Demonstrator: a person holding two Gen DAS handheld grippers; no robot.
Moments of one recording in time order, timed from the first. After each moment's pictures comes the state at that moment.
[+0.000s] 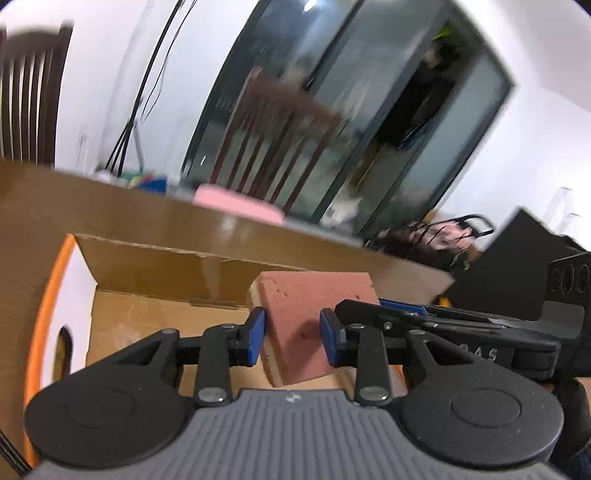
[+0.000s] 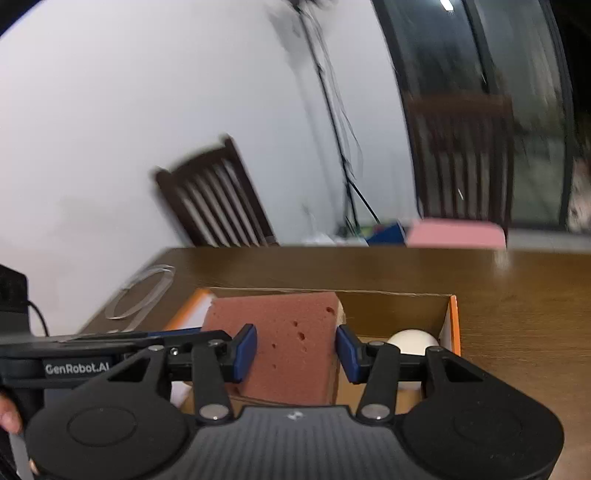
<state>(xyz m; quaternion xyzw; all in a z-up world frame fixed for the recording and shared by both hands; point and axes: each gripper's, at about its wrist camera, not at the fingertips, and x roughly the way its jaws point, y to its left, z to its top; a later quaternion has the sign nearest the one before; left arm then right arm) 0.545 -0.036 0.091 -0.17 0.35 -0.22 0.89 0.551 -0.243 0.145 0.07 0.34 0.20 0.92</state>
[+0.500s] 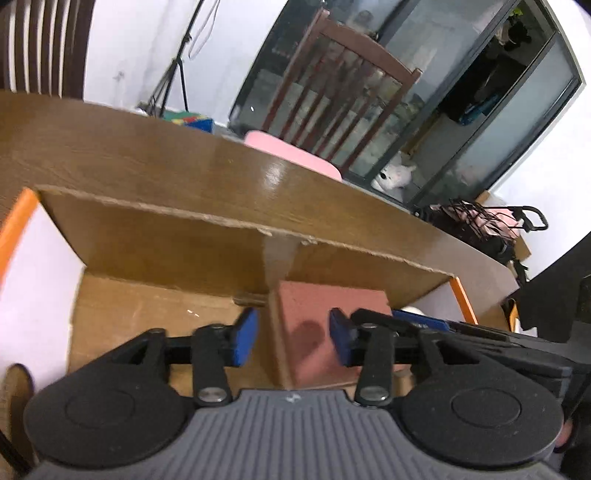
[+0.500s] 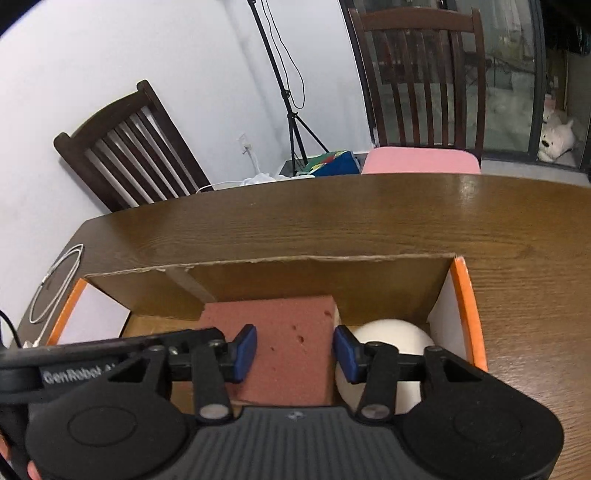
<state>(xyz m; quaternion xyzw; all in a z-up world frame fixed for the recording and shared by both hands) 0.628 -0.035 0.032 -0.17 0.43 -0.15 0.87 0.648 -0.238 0.070 0.08 0.43 0.13 0.89</state>
